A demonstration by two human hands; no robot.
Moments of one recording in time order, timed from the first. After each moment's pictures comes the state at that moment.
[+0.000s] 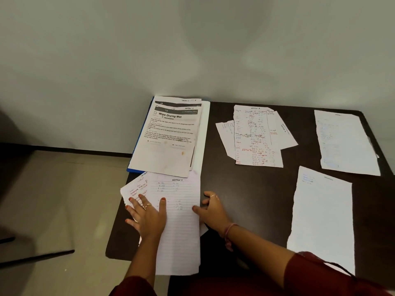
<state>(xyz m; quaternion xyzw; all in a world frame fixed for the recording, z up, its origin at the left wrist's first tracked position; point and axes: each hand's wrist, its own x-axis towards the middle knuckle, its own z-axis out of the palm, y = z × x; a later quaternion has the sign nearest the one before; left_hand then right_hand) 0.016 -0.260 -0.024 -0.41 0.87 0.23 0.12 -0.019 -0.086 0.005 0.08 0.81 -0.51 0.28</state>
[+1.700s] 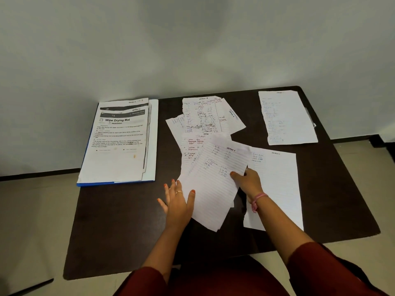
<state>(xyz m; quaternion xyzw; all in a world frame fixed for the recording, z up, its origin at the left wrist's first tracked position) -0.013 -0.082 -0.006 -0.13 0.93 0.29 0.17 -0.059 0.126 0.017 0.29 0.76 -0.57 0.11</state>
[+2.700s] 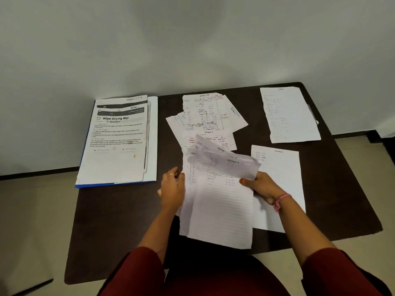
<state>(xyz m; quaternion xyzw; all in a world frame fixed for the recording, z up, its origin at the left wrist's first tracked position) -0.060 -0.105 0.009 -0.18 0.88 0.42 0.12 -0.052 0.163 0.024 0.25 0.74 -0.58 0.24</state>
